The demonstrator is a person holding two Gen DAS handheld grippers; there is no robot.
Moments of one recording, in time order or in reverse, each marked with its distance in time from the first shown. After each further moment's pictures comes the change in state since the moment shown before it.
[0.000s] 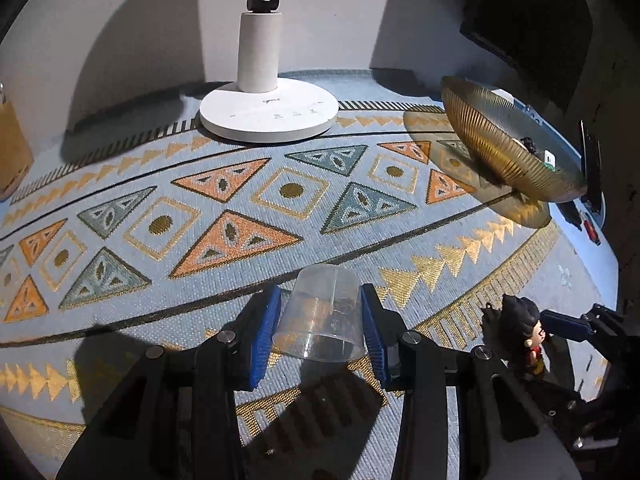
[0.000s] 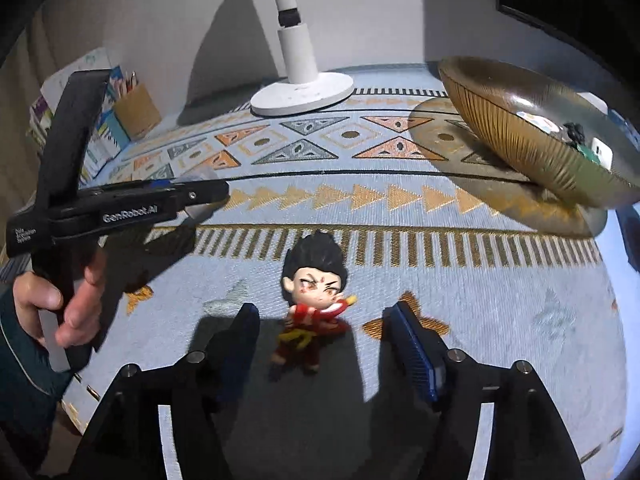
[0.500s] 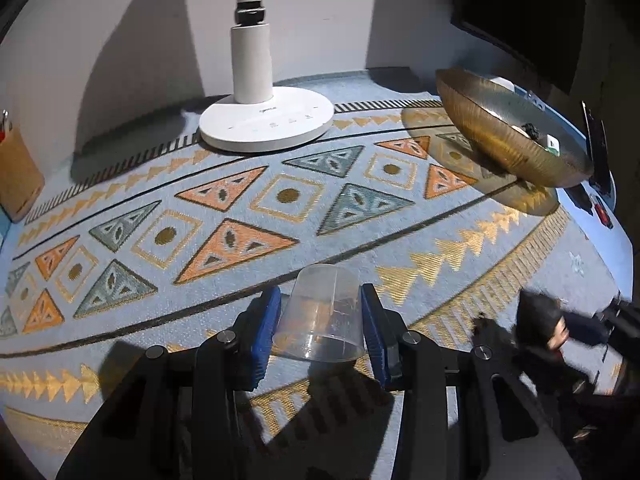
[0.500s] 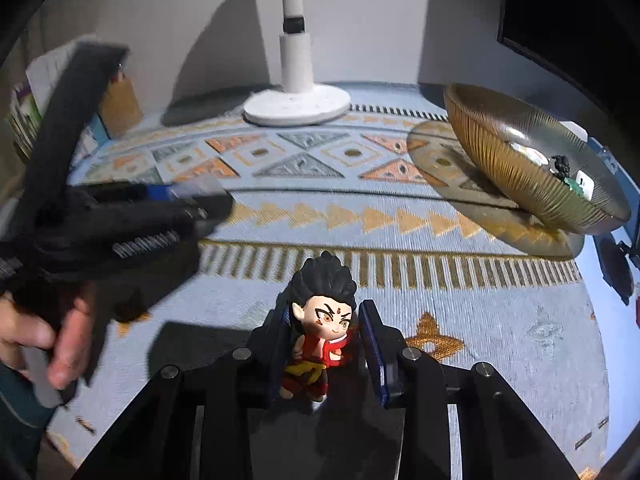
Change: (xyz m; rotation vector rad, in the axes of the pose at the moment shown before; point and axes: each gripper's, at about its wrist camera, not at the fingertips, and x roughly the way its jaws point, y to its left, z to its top) left arm -0.006 -0.016 0.000 0.063 -0.013 0.058; right arm -0.013 0.022 0.016 -0.012 -0.056 -0.086
